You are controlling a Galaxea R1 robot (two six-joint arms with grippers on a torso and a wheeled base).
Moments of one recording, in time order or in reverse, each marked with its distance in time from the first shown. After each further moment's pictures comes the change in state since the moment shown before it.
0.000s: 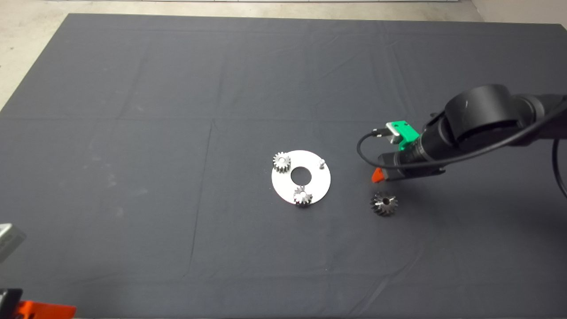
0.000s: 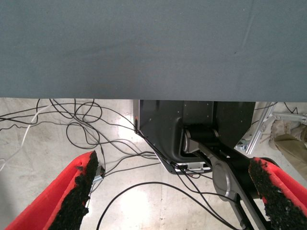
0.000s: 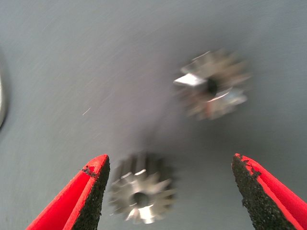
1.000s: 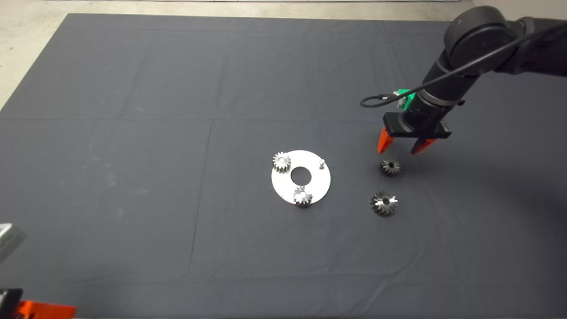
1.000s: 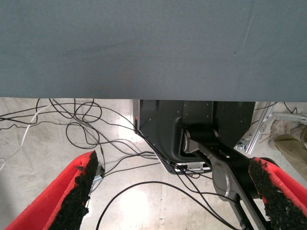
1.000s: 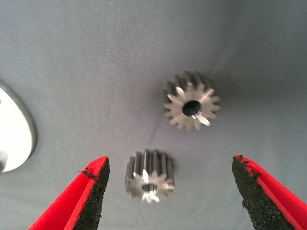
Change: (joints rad) left arm 0.000 0.000 0.000 0.000 -0.001 0.000; right arm 0.101 0.093 -0.329 0.341 0.001 -0.123
